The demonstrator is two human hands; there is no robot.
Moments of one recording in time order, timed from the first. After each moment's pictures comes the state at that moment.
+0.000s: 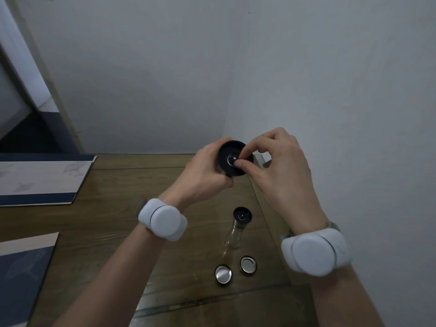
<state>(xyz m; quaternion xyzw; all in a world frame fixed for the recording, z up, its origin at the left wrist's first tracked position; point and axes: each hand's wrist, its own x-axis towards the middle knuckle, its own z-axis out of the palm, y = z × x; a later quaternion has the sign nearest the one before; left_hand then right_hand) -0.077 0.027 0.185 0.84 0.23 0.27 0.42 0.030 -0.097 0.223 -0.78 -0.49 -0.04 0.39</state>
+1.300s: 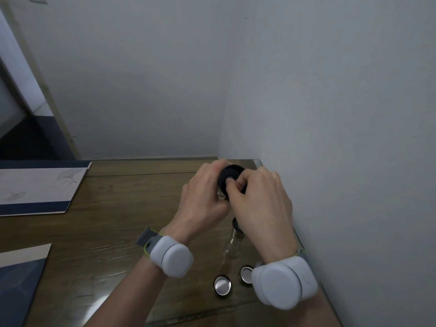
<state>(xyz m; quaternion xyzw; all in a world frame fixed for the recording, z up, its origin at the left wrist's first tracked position) -0.072 0.016 0.143 0.84 0.29 0.33 0.31 0.004 -0.082 0.196 -0.86 -0.42 -0.06 0.28</state>
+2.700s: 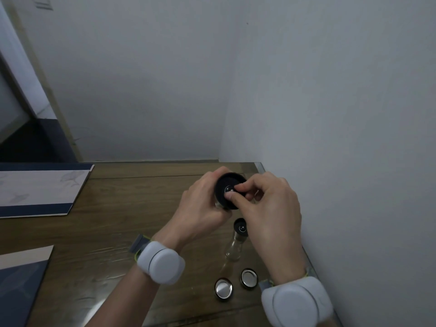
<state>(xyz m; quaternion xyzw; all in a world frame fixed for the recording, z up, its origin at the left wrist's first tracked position) -0.090 0.015 0.155 0.84 0.26 0.27 0.39 0.005 -0.097 0.186 -0.80 -0.41 -0.06 0.42</state>
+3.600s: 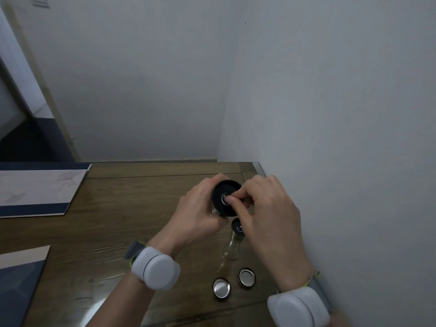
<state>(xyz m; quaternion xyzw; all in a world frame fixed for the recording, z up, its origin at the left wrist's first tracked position) -0.092 0.012 0.144 0.84 0.25 0.25 0.41 0.012 -0.109 0.179 -0.78 -0.53 -0.16 0.30</state>
